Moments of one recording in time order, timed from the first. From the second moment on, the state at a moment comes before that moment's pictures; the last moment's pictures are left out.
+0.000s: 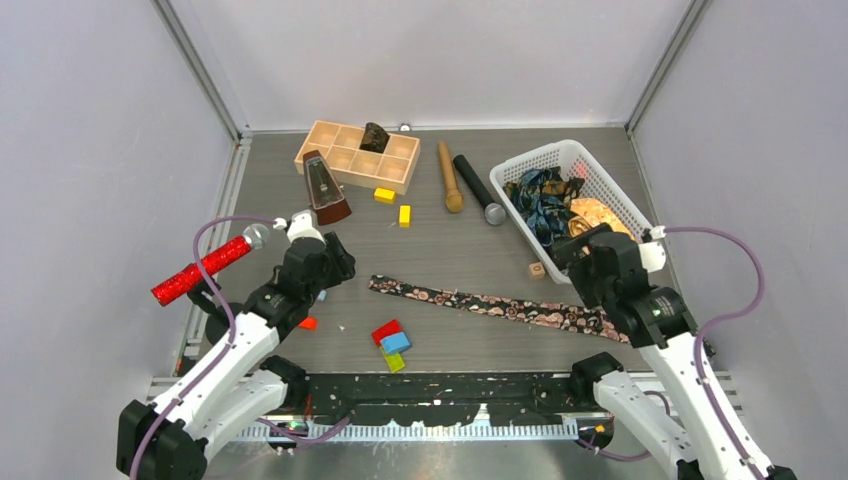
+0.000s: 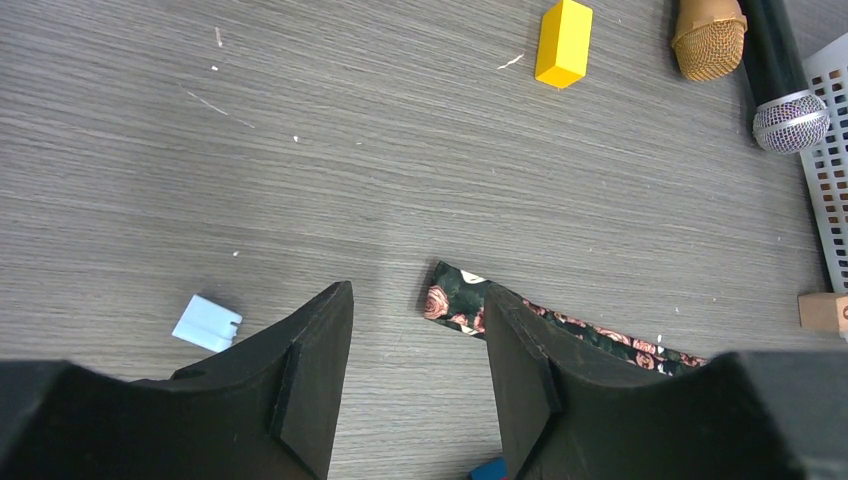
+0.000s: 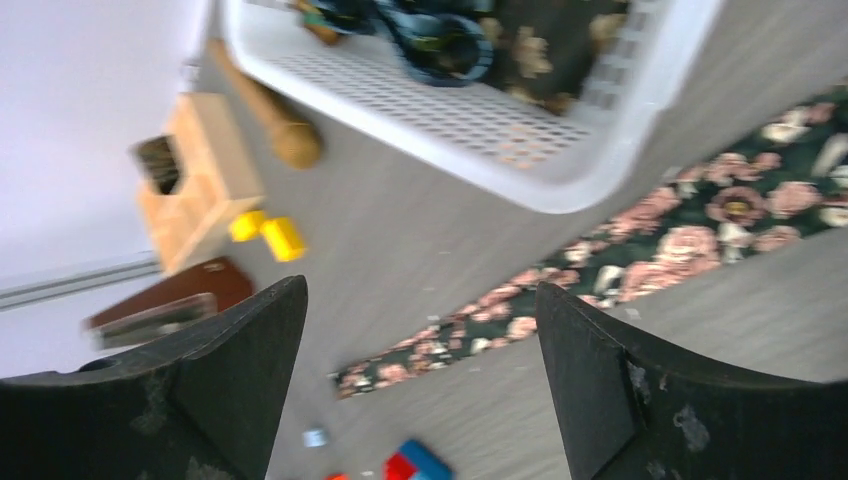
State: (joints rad) left arm -0.46 0.82 0.55 -0.30 -0.27 -0.63; right arm 0.34 0.68 0.84 -0.95 0.36 1.23
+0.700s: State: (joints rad) left arm -0.46 0.81 0.62 -0.36 -0.28 -0.63; right arm 0.34 0.66 1.28 -0.99 0.30 1.59
